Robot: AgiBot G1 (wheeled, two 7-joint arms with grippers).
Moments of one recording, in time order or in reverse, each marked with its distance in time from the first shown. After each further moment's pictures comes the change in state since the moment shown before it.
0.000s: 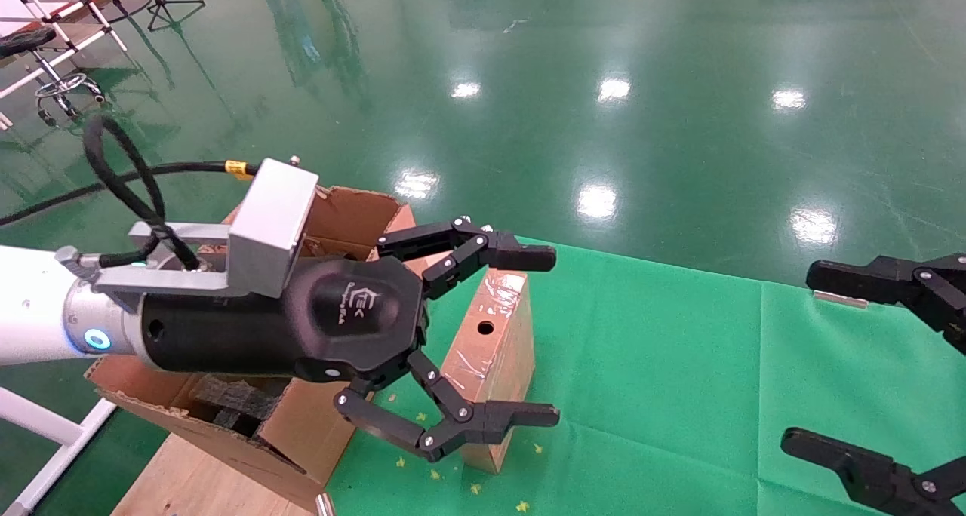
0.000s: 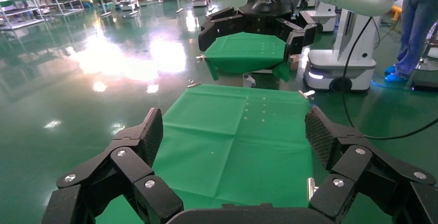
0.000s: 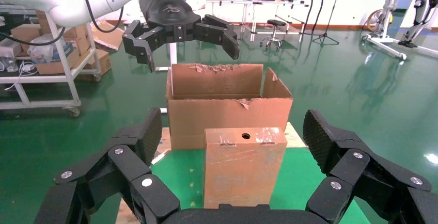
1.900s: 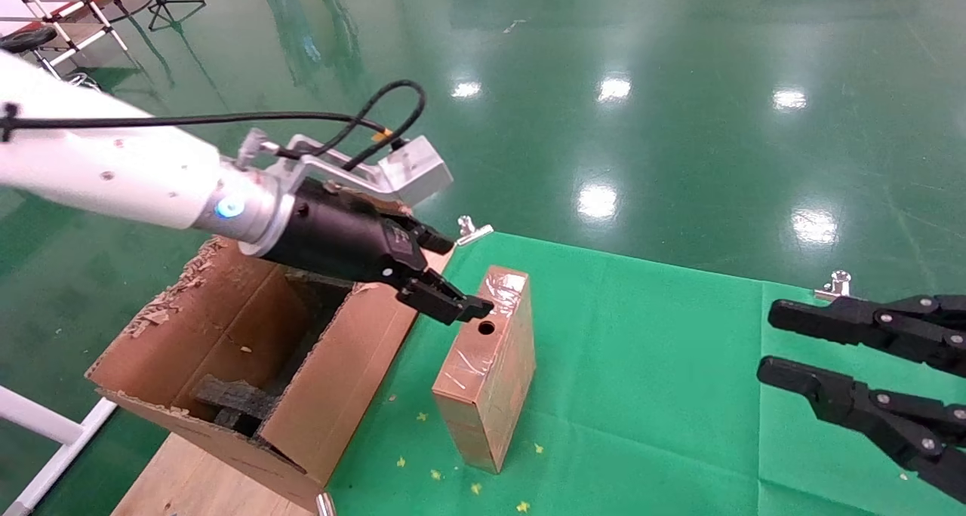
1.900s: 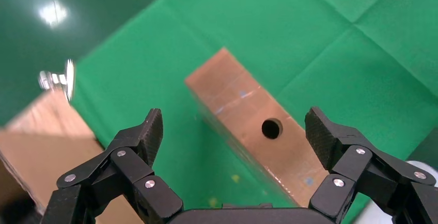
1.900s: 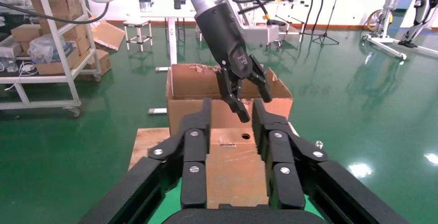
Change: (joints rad) left arm -0.546 0.160 0.388 -0.050 0.945 0.028 -0.910; right arm 0.000 0.000 0.000 0.000 0.000 0.001 0.000
